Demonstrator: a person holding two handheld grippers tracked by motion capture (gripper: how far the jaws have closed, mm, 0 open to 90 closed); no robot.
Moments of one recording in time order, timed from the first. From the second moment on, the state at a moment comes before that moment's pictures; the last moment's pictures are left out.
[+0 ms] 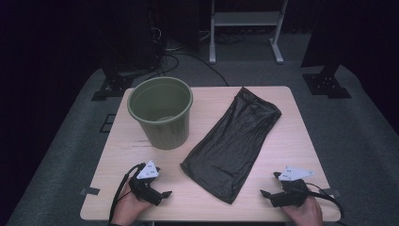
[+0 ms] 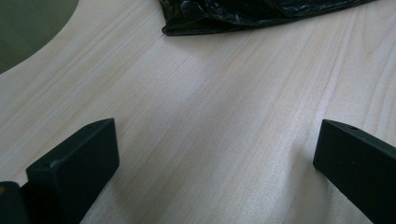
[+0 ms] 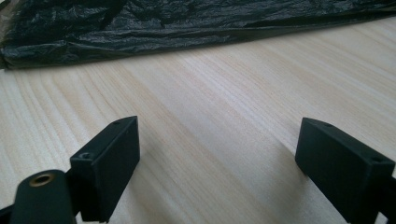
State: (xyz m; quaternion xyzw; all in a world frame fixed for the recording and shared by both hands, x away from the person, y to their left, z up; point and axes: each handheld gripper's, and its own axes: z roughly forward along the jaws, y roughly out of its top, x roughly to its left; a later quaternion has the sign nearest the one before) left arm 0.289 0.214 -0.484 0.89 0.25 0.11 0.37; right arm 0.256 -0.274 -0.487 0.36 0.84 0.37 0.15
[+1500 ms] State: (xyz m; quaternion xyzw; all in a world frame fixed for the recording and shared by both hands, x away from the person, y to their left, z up) left arm 0.288 0.214 -0.484 0.89 0.25 0.11 0.37; right arm 0.293 -0.199 -0.476 0.30 0.87 0.37 0.12
